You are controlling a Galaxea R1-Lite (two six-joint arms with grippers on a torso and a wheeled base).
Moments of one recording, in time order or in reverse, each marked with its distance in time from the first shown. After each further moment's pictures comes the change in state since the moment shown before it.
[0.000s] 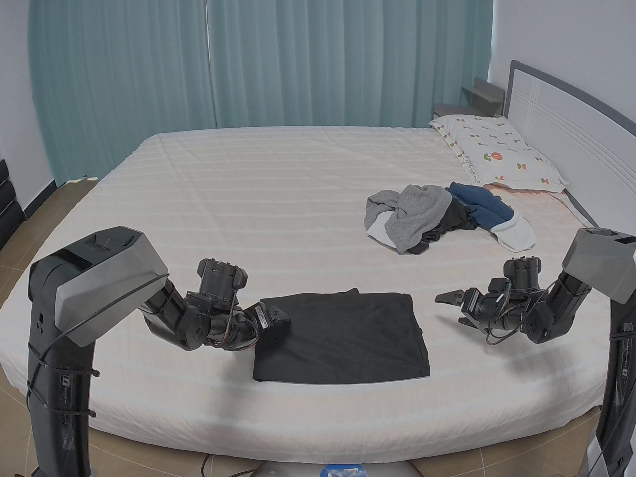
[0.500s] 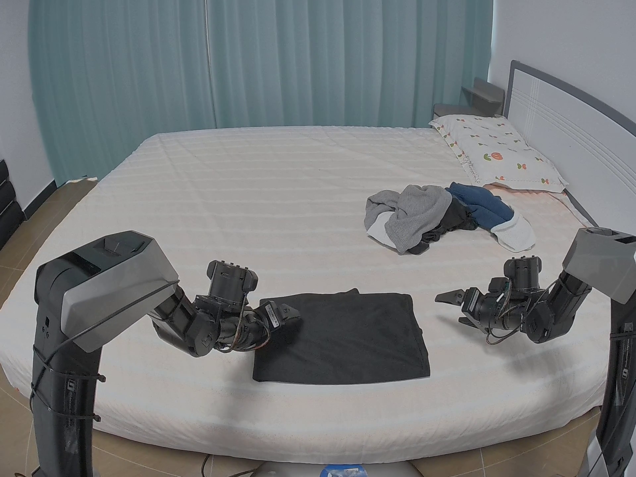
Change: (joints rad) left arm -0.034 0.014 0.003 -0.077 0.002 -0.063; right arm 0.002 -0.003 0.001 0.000 0.000 0.000
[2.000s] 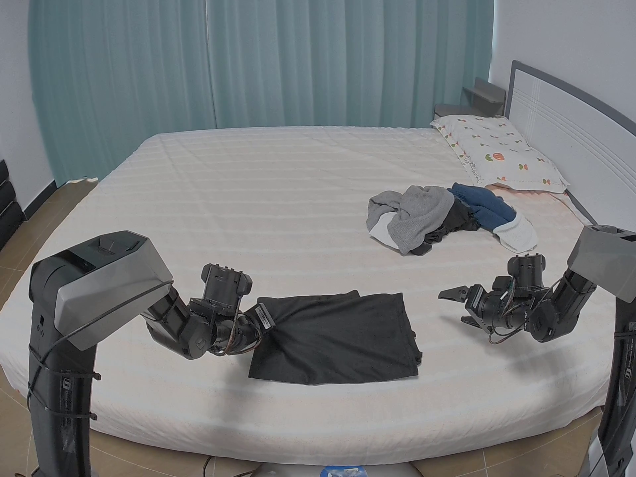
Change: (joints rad) left arm 0.018 -0.018 0.045 0.004 0.089 -0.056; right arm -0.006 -0.031 0.025 0.000 -0.003 0.052
